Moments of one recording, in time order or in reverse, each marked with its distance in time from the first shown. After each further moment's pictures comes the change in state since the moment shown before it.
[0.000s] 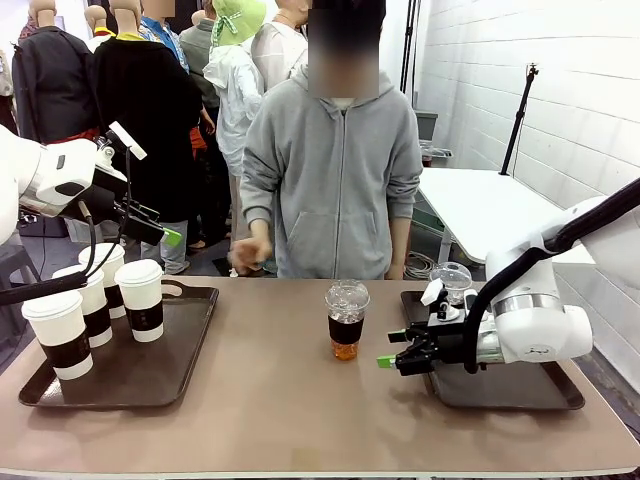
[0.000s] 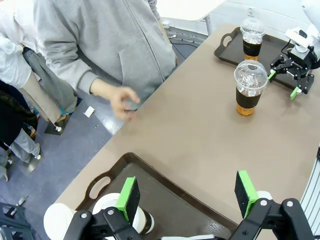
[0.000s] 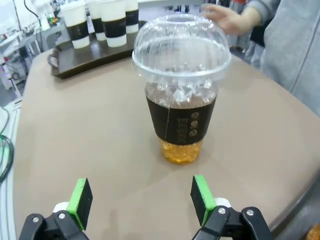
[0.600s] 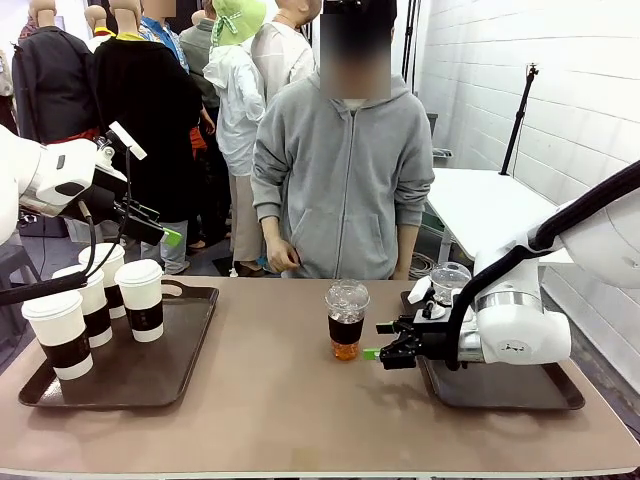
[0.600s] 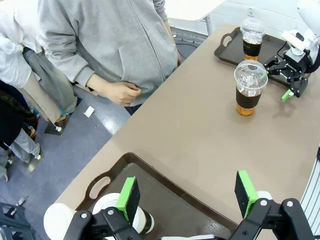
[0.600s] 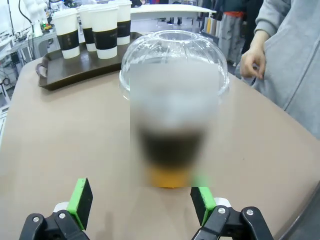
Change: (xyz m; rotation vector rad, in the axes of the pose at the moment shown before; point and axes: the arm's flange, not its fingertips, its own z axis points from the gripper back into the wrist) left arm 0.000 0.000 0.000 0.000 0.000 0.000; right arm 0.002 -0.007 -0.023 -0.048 -0.059 0.051
